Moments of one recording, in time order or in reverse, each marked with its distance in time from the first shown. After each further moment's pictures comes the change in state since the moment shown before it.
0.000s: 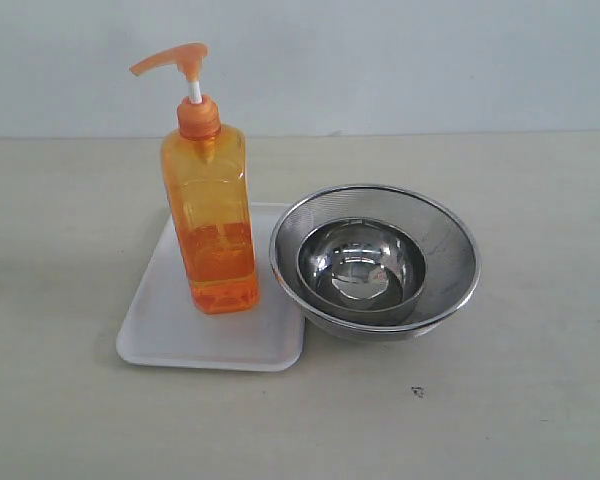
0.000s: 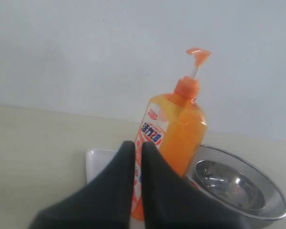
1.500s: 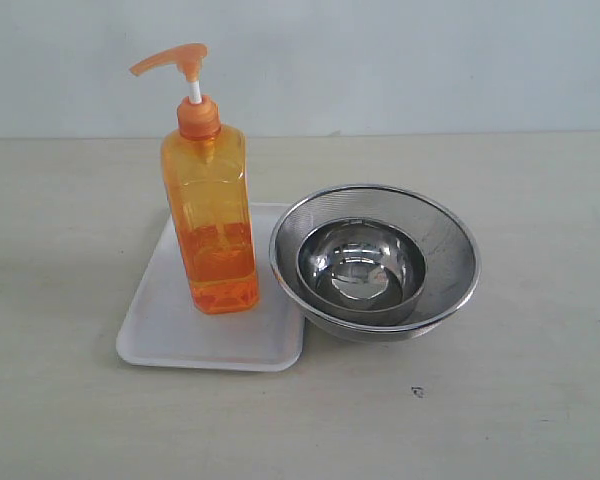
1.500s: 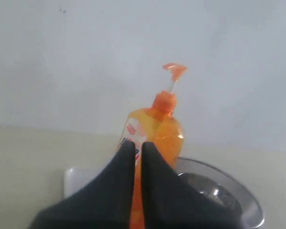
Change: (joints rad) left arm 0.034 -0.019 0.000 0.000 -0.096 0.000; right arm 0.108 0.000 0.007 -0.034 0.030 -0.039
